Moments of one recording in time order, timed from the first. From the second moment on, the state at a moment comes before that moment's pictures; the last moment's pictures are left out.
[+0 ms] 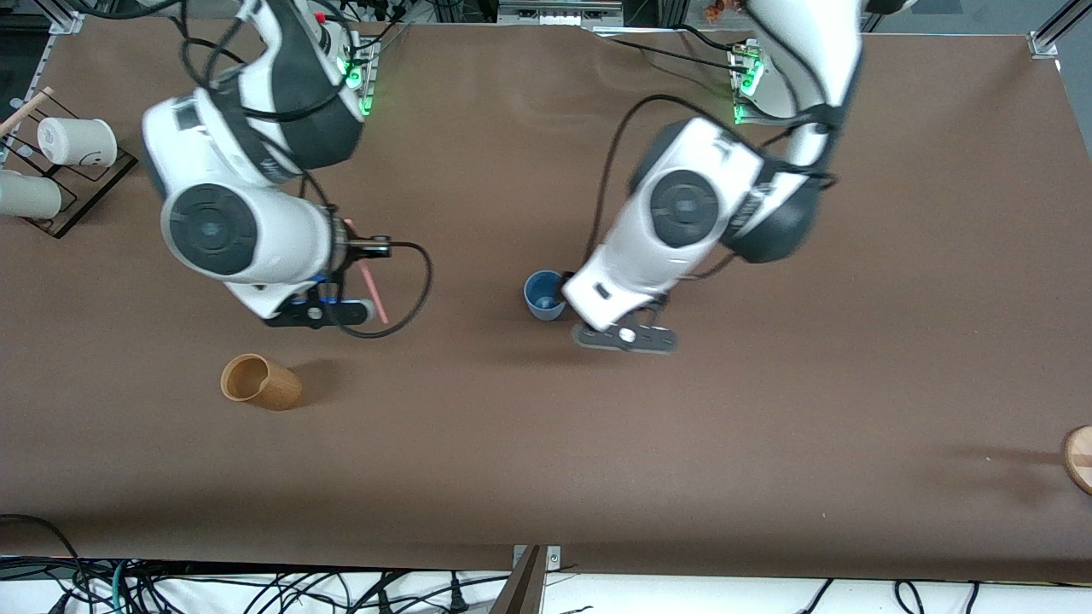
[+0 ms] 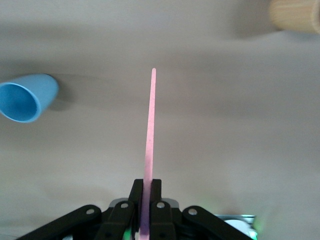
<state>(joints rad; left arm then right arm) -0.53 0.65 0.07 -1.07 -0.22 1.76 -0.40 0.43 0.59 0.03 -1.05 0.12 1.32 0.47</state>
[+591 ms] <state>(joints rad) -0.15 0.41 0.08 -1.09 -0.22 1.55 -0.19 0.66 0.65 0.03 -1.05 0.26 1.54 0.96</state>
